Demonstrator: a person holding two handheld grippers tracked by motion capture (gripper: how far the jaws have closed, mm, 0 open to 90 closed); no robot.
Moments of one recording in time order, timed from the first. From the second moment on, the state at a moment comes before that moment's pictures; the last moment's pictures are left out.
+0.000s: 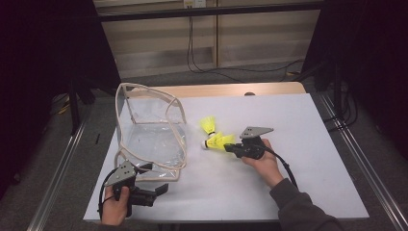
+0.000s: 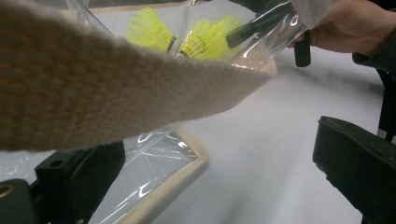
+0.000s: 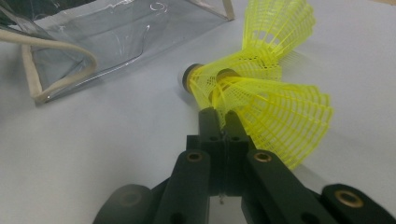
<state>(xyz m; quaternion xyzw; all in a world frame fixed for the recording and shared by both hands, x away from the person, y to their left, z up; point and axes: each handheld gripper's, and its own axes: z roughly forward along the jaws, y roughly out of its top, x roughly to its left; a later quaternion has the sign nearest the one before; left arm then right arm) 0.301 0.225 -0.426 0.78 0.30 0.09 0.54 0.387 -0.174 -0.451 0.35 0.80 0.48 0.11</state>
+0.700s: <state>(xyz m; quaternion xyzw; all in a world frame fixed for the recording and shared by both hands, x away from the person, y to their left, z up) 0.302 0.225 -0.426 0.78 0.30 0.09 0.54 0.389 -0.172 -0.453 0.35 0.80 0.48 0.12</state>
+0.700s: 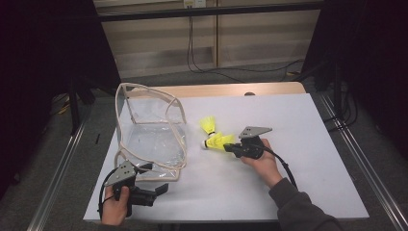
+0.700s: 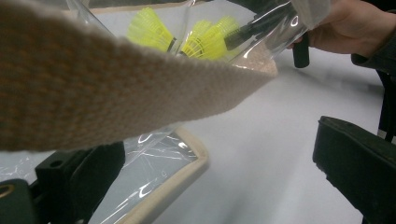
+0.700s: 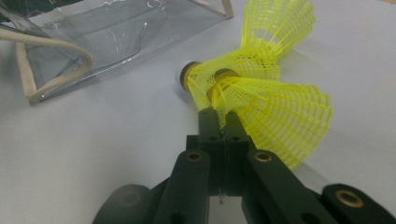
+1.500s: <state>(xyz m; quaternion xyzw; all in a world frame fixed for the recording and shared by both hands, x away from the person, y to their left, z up) 0.302 0.225 -0.426 0.78 0.30 0.09 0.54 0.389 -0.170 -0.454 0.34 0.81 0.47 0.12</state>
